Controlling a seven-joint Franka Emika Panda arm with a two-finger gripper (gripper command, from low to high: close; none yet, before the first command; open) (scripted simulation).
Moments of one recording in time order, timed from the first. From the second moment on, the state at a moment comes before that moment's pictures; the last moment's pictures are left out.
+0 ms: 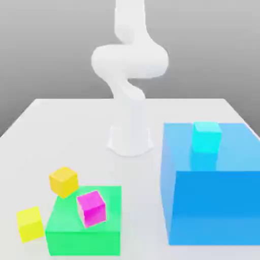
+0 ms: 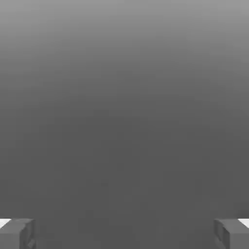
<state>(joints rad) -0.04 -0.71 0.00 -2.31 0.00 2.34 0.85</state>
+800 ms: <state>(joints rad) -0.36 0.17 -0.14 -2.45 0.05 2.68 1.28</state>
